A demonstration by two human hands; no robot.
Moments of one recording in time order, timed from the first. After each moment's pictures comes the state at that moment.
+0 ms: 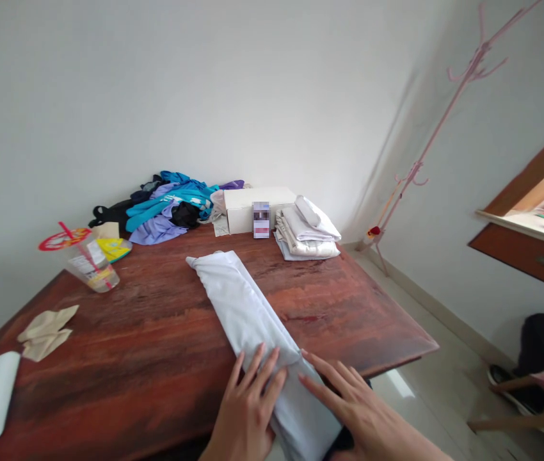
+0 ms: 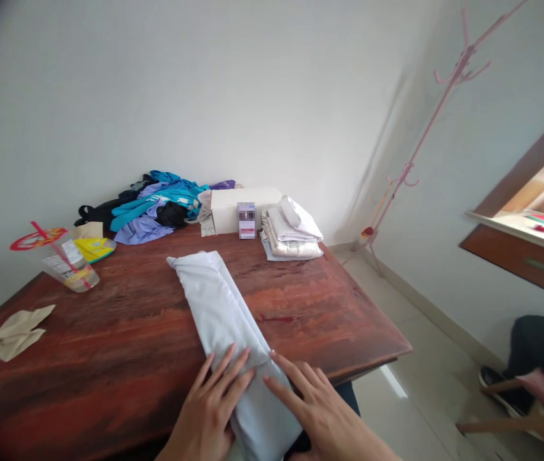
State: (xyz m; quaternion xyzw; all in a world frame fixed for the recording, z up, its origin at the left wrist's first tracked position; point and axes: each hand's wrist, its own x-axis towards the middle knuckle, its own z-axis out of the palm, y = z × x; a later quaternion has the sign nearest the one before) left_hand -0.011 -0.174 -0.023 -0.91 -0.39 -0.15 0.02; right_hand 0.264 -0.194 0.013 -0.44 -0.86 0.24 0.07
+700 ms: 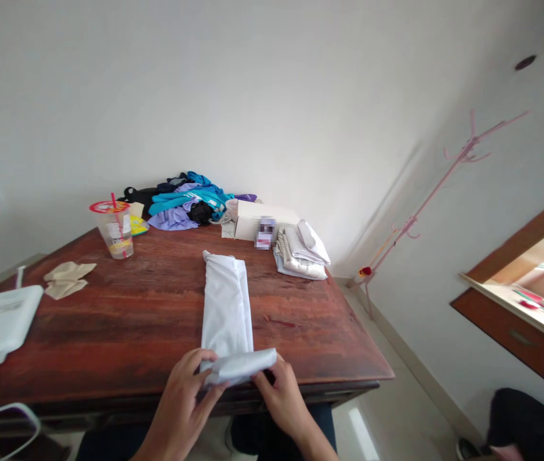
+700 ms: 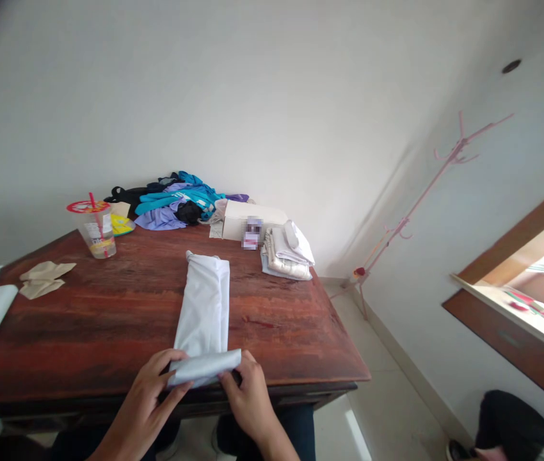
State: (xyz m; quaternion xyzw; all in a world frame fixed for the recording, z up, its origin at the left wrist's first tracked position) left_hand -0.043 -0.213 -0.021 -0.72 -0.54 -0.42 -0.09; right_hand 0.182 -0.177 -0.004 -0.44 -0.73 0.34 0.40
